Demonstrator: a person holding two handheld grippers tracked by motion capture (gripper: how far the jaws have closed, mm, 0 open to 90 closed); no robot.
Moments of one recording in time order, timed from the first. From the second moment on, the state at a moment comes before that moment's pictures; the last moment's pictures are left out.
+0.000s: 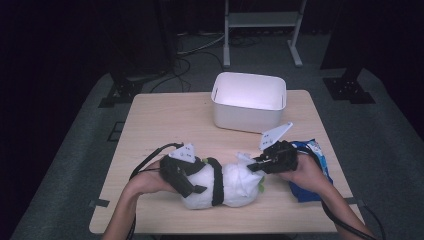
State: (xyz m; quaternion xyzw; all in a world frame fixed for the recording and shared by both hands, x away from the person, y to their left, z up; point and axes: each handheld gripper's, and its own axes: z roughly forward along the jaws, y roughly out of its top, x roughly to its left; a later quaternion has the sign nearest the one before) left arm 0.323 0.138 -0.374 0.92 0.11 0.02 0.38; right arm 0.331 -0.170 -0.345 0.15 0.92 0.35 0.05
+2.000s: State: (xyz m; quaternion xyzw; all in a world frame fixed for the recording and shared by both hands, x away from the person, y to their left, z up) left arm 0.319 0.144 -0.367 0.92 0.11 0.00 0.38; right arm 0.327 -0.084 -0.344 0.04 0.94 0.35 -0.01
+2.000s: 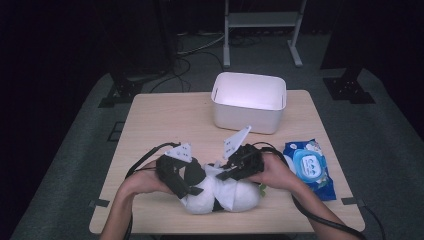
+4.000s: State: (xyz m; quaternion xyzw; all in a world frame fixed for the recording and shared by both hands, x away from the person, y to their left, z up) left arm 0.336 0.112 -0.359 0.92 0.07 0.03 0.39; right arm 0.361 -0.117 -0.351 0.11 0.94 0.32 -0.01
